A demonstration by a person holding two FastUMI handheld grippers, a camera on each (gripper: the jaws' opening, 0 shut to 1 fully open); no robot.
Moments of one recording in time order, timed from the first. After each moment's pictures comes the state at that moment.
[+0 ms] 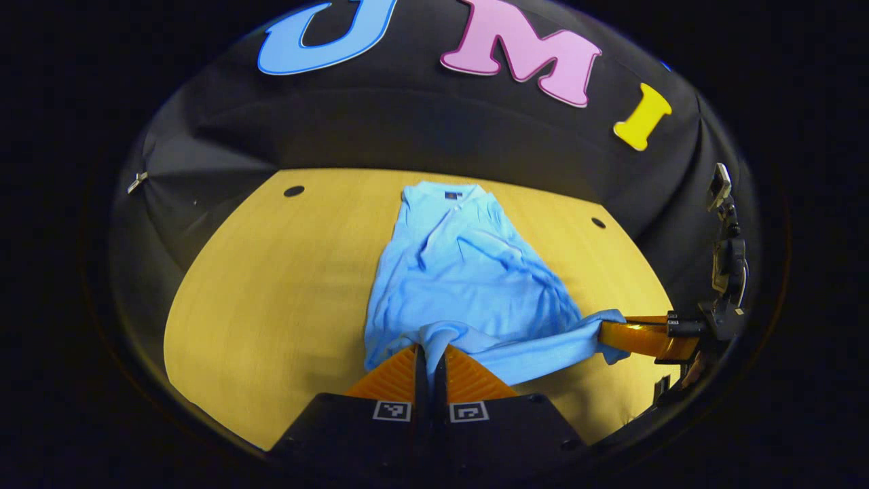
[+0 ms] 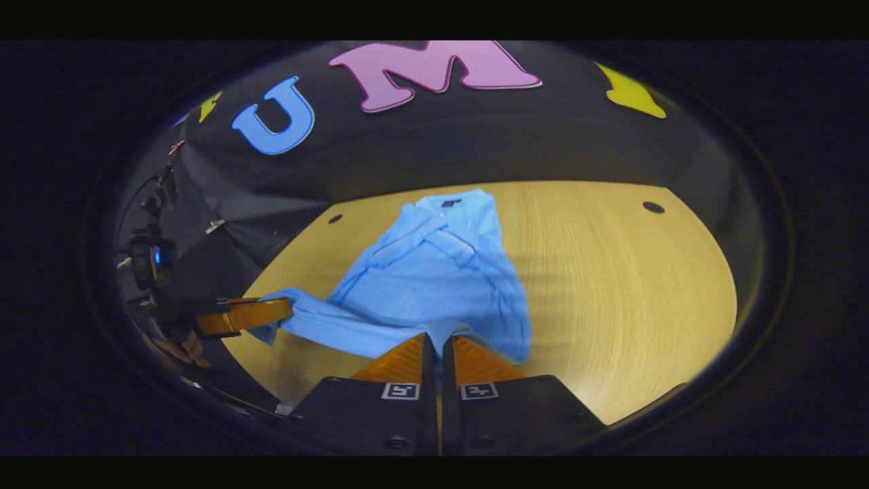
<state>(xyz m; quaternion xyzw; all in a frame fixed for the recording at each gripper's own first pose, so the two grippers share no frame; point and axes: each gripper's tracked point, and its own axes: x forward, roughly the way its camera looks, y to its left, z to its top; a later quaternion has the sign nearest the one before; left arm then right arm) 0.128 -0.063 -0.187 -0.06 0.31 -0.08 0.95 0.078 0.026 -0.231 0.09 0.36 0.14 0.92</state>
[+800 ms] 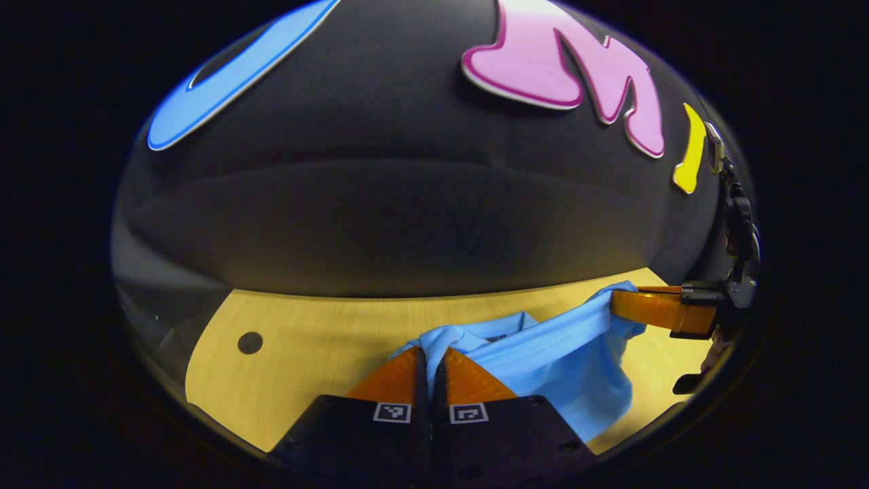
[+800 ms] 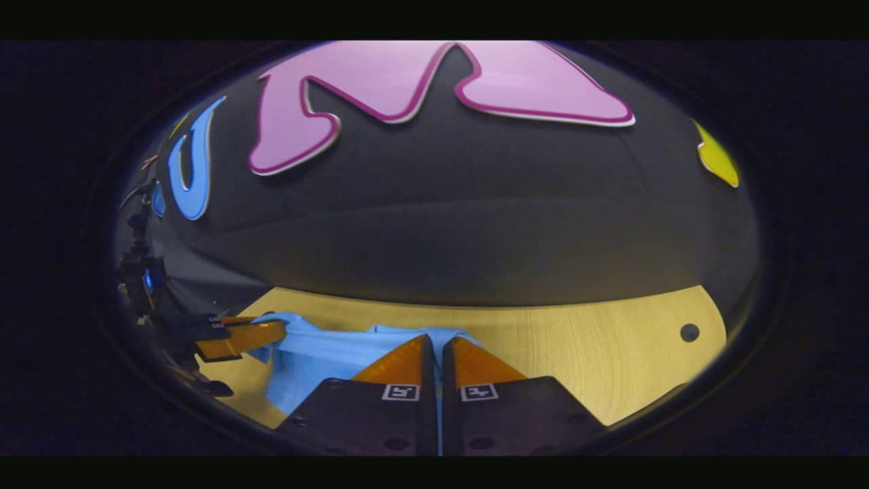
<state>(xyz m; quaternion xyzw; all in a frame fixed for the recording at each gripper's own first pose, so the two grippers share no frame) 0.455 -0.048 -0.132 0.01 0.18 -0.09 0.98 0.403 0.022 -0.217 0.06 0.22 0.08 0.97</state>
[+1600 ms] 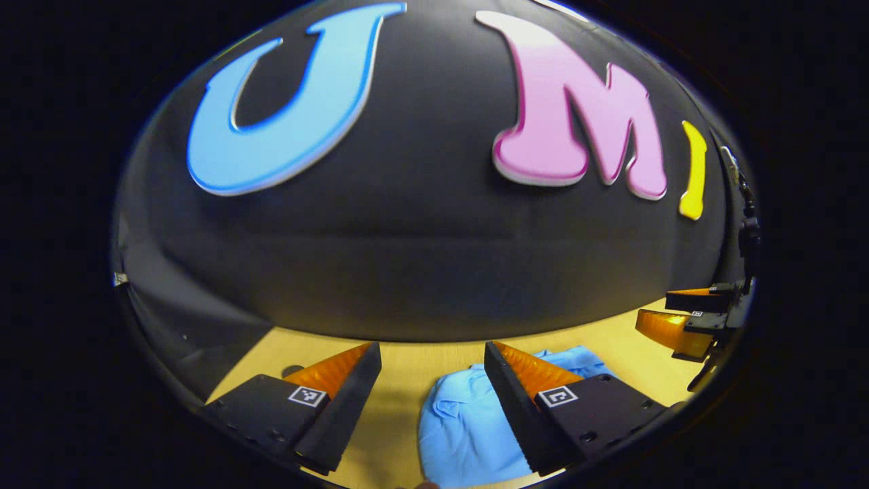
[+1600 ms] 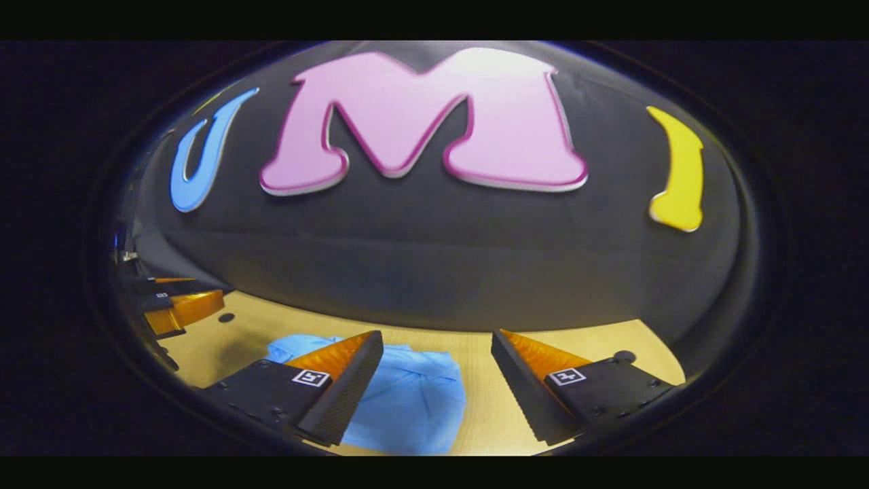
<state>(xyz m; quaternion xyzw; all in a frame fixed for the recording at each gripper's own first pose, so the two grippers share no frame) 0.364 0.000 -0.032 0.00 0.03 -0.04 1.00 0.324 -0.018 -0.130 -0.02 0.11 0.00 0.99</state>
